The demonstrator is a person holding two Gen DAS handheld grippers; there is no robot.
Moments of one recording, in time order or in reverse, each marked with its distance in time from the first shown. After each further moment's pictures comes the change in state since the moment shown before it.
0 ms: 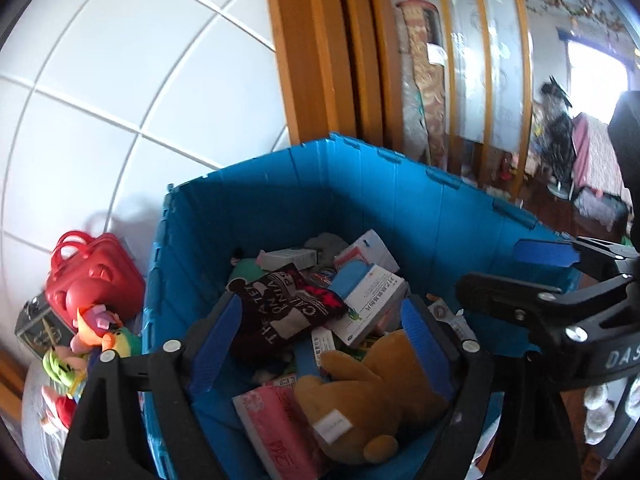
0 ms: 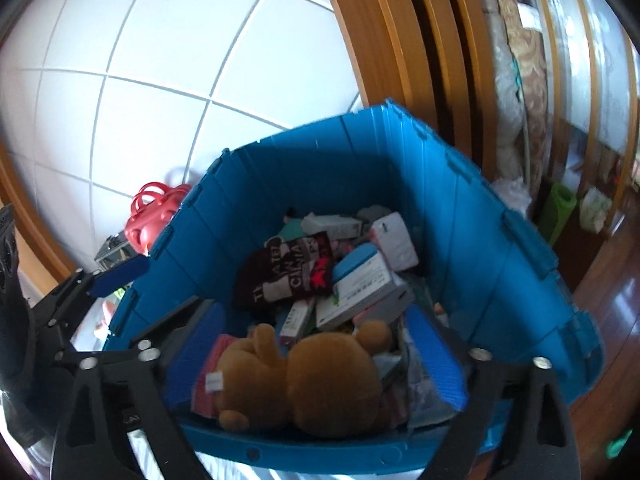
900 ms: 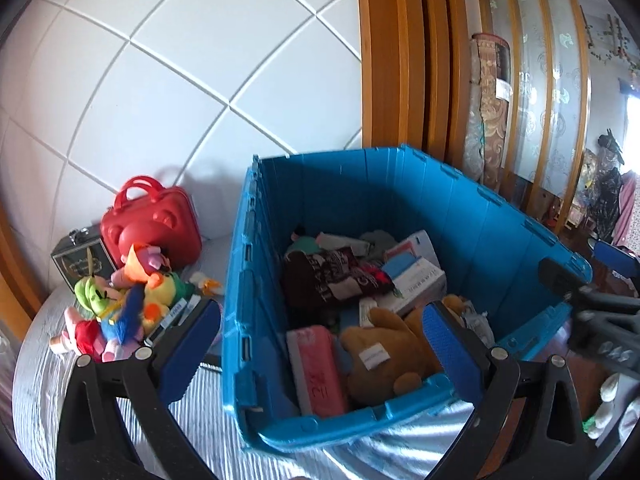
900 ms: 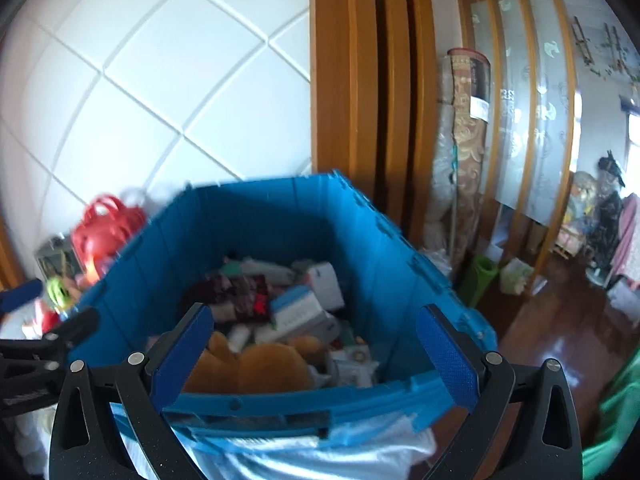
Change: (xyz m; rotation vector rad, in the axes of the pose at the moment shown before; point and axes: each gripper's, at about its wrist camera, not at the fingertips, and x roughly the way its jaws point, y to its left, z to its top) left arm -0.062 0.039 -0.046 -0.199 -0.005 0.158; right arm -0.047 0.032 -0.031 -0.156 -0.139 -0.333
